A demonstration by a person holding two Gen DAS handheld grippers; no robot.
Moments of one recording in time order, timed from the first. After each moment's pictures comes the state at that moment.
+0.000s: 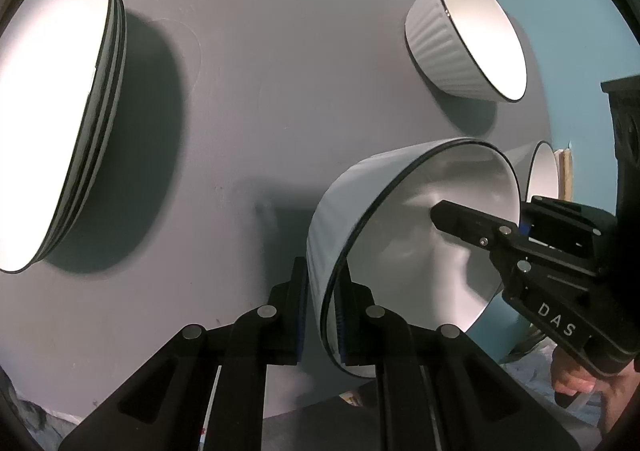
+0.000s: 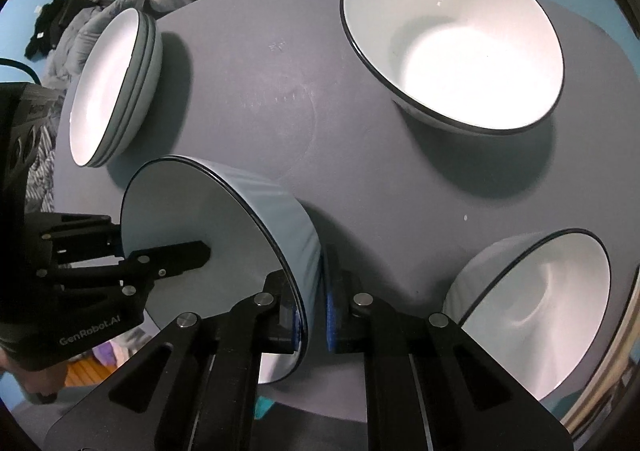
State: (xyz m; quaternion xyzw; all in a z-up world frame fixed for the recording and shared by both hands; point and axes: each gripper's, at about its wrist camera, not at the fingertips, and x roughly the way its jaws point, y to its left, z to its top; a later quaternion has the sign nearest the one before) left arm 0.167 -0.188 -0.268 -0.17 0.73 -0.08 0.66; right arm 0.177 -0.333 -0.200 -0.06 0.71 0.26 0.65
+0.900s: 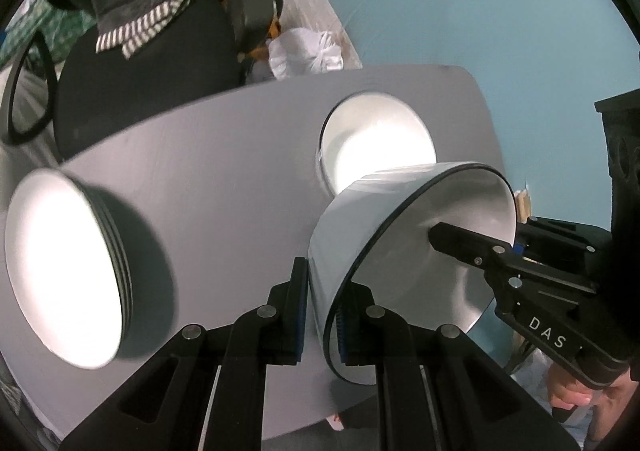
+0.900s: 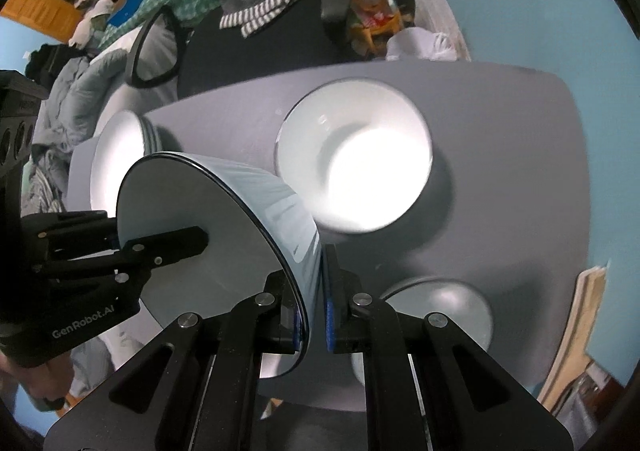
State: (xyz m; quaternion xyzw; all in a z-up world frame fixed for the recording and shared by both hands) left arm 0.266 -0.221 -0.191 -0.12 0.68 -0.11 0.71; right arm 0.232 -0.357 -0.136 -0.02 0.68 0.21 0.70
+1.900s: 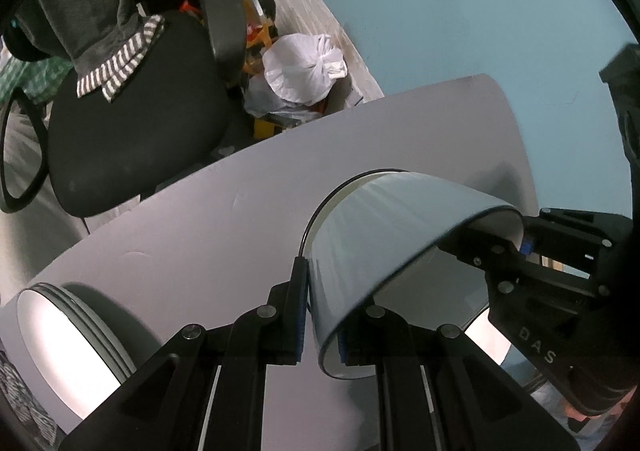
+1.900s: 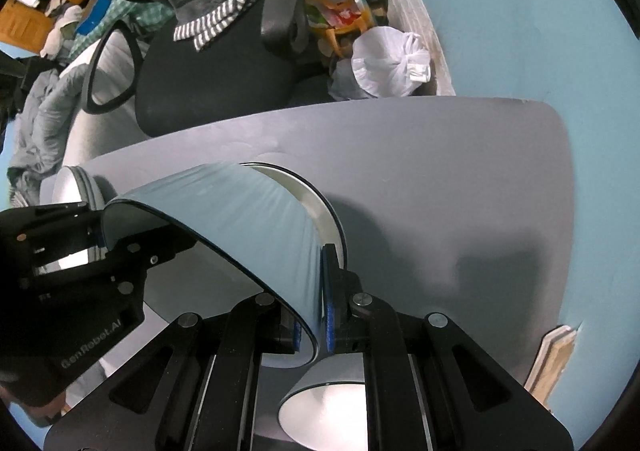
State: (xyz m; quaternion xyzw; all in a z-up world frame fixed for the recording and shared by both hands) left arm 0.341 -0.249 -0.222 -0.05 0.70 -0.11 0.71; right arm 0.308 -0.381 -0.166 -0.04 0.70 0.18 0.69
